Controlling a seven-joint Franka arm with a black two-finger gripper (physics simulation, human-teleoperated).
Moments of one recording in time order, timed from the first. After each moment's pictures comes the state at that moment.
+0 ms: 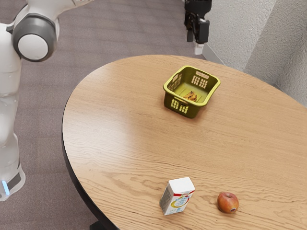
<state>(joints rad) -0.08 0.15 0.00 -0.96 -0.07 1.31 -0.01</state>
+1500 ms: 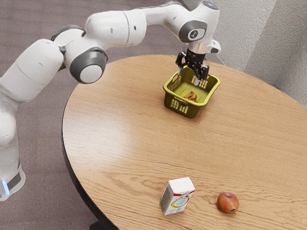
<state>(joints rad) 0.10 0.63 0.21 -0.95 -0.07 1.66 -0.31</state>
